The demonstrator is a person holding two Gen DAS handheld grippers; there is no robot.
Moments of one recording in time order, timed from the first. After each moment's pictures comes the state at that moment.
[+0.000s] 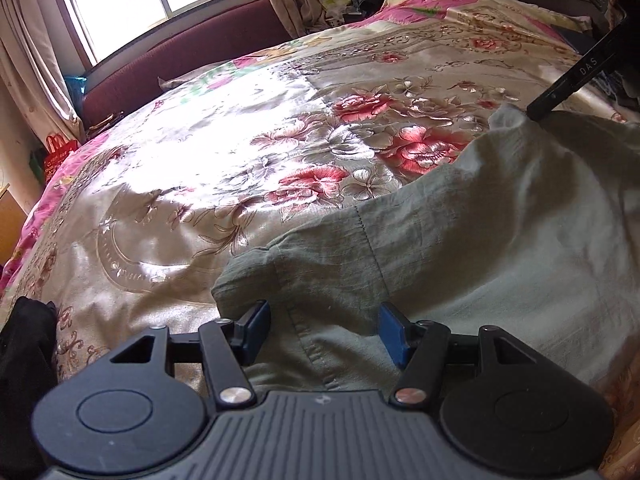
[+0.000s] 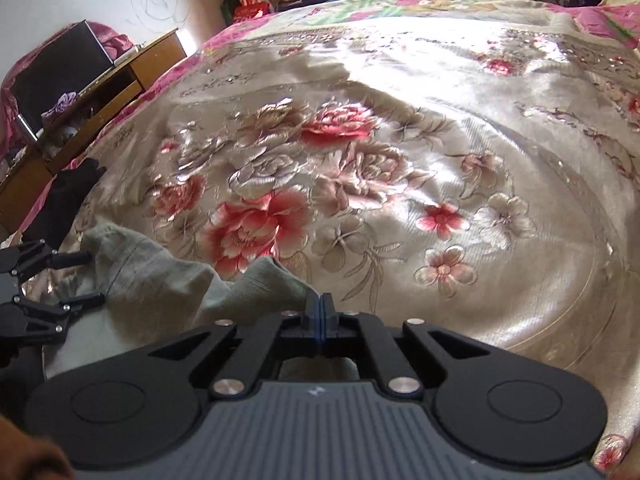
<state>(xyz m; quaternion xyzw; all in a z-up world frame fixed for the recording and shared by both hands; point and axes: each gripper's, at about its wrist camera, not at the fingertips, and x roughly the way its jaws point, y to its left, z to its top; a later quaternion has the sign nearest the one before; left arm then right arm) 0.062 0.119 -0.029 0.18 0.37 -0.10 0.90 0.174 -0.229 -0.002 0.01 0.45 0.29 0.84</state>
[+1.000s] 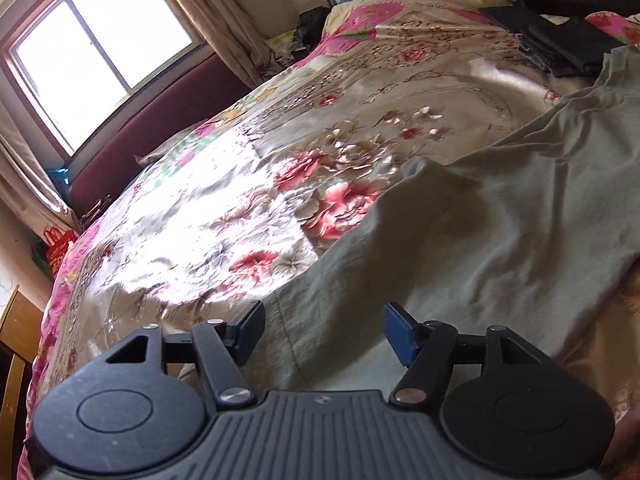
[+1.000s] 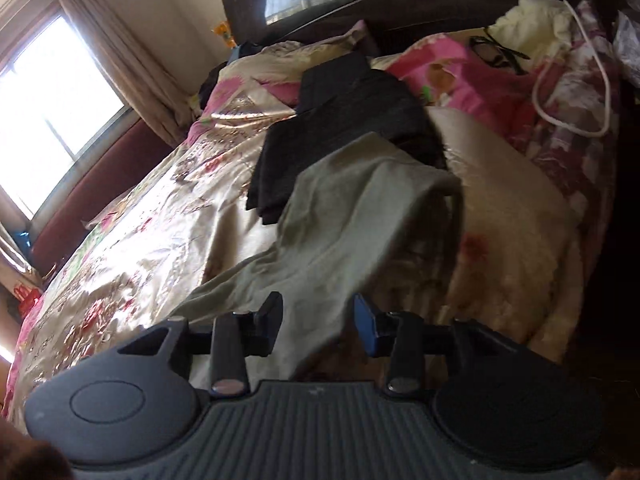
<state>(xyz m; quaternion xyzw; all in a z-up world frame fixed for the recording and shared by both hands) 0.026 0.029 0.006 0.30 0.31 -0.15 0.89 -0.115 -0.467 -0.005 0.31 0.27 -0.17 0.90</state>
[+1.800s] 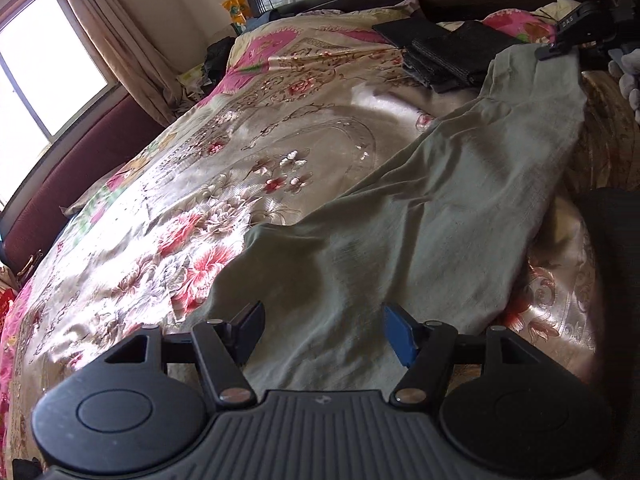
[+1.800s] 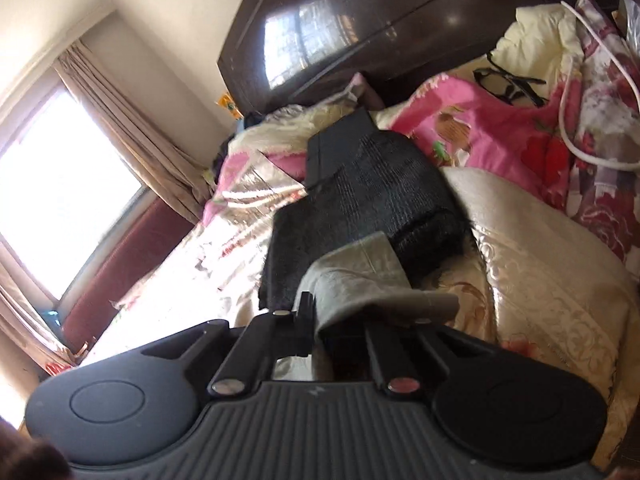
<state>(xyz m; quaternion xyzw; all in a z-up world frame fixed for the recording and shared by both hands) -0.009 -0.058 0.005 0.31 0.30 -0.26 0.86 -0.070 -0.515 -0.012 0.37 0.17 -0.16 0.90</state>
